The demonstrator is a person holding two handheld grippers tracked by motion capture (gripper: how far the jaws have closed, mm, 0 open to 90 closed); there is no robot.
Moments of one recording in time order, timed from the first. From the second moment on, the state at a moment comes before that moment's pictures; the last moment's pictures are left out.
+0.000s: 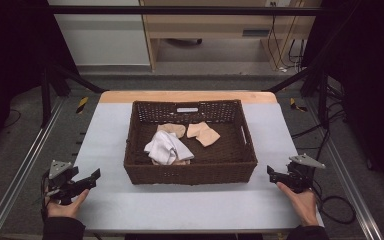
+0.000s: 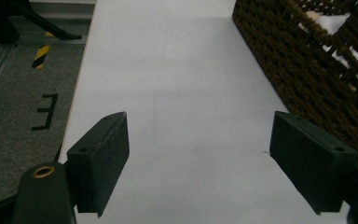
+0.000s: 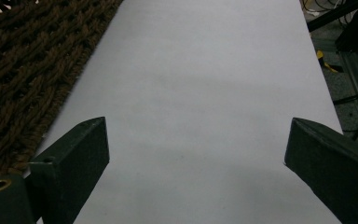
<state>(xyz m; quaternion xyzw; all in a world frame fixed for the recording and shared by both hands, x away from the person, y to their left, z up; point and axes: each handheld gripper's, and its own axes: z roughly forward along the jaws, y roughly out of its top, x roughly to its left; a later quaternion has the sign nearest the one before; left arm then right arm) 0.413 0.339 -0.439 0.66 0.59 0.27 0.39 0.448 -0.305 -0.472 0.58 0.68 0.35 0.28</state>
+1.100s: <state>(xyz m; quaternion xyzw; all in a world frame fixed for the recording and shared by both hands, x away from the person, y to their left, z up) 0.432 0.296 -0.368 0.63 0.55 0.32 0.45 0.444 -0.303 -0.469 0.56 0.69 0.36 0.29</state>
